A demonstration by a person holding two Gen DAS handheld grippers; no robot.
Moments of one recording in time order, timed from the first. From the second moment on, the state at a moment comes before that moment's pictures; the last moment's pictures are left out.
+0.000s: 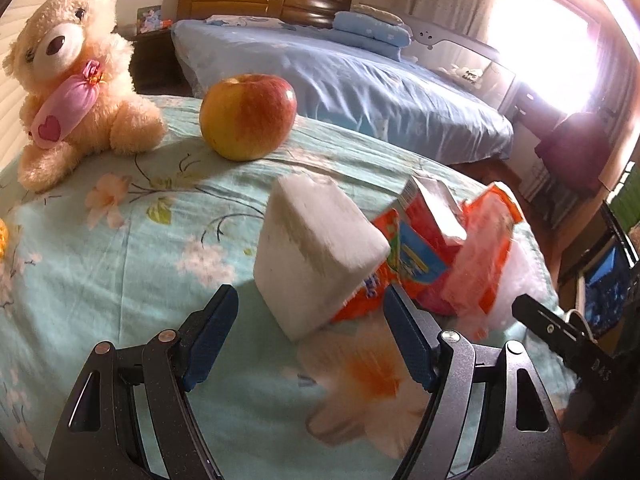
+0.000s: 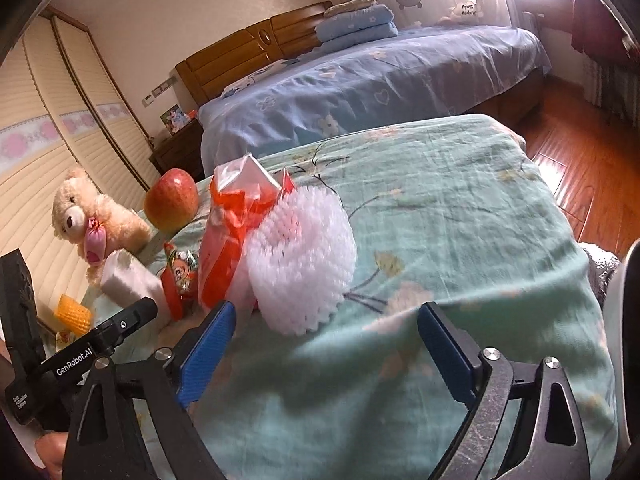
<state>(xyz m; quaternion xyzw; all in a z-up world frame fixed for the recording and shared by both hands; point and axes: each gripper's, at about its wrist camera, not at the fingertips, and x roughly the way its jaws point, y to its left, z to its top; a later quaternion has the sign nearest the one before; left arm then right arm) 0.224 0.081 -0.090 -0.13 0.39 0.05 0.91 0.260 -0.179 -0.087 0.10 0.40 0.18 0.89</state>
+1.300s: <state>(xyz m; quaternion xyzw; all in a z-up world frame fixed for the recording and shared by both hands) 0.164 -0.038 -0.073 -0.09 0.40 -0.12 0.90 0.177 -0.257 -0.064 0.12 0.37 0.15 0.91</state>
